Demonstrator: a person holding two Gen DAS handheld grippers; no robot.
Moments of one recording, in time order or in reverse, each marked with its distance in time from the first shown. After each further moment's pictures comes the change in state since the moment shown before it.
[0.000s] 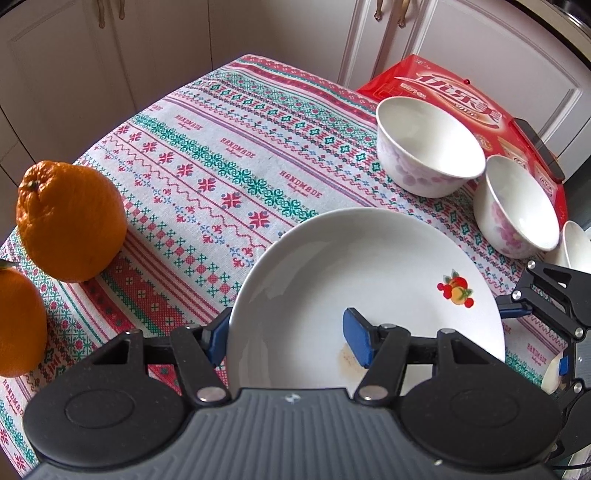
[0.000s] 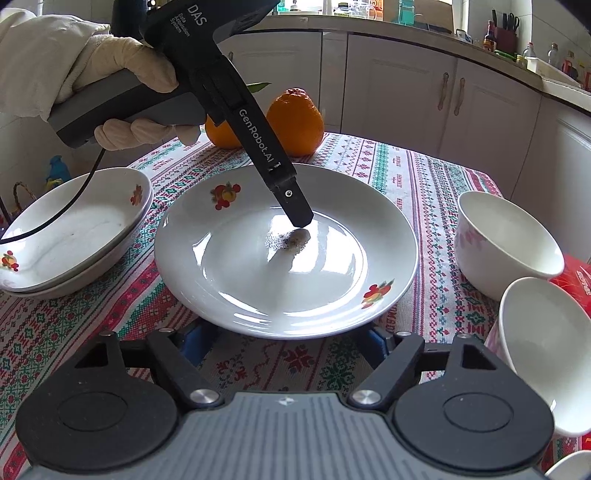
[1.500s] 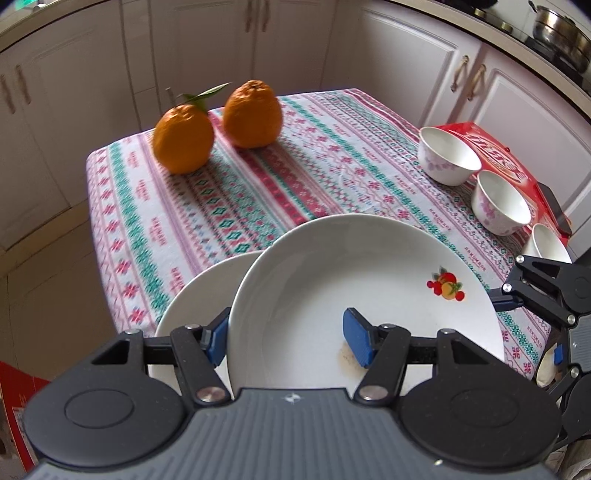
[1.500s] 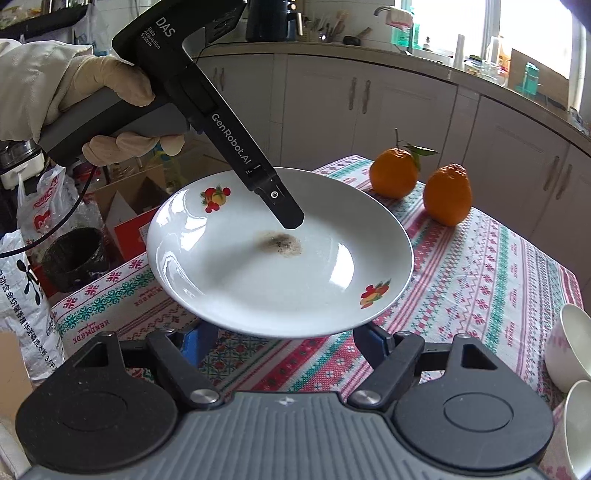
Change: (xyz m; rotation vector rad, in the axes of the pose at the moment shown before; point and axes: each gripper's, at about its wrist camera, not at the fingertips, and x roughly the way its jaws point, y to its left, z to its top) left arm -0.135 -0.006 -0.172 -0.344 -0.171 0.162; right arm -0.051 0.106 0.018 -0.289 -0.038 0.251
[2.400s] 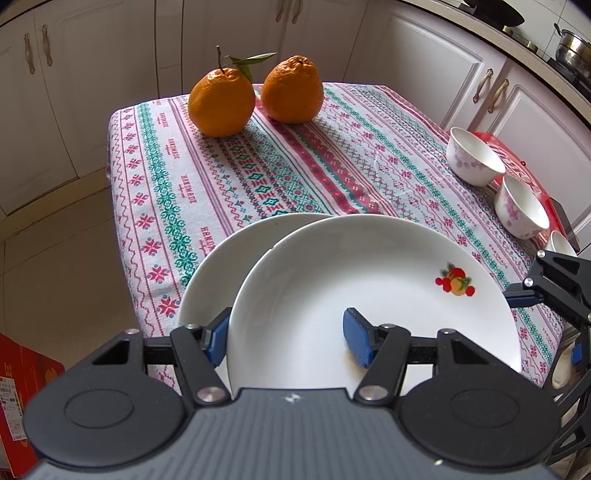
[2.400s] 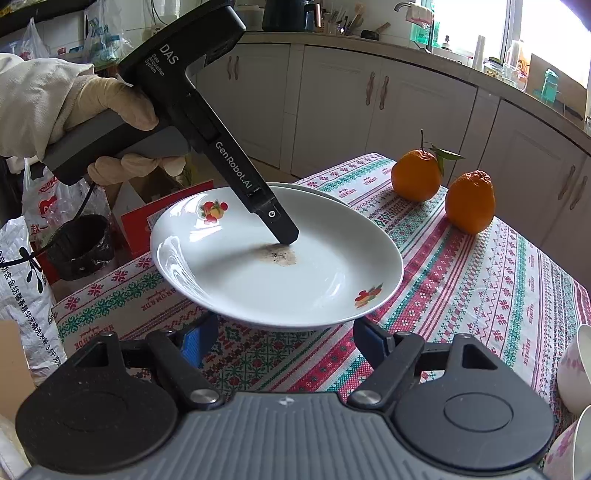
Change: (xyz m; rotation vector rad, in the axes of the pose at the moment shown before) left arm 0.014 0.032 -0.026 -0.089 0.004 -0.009; right arm 0.018 0.012 0.013 -0.041 0.031 0.016
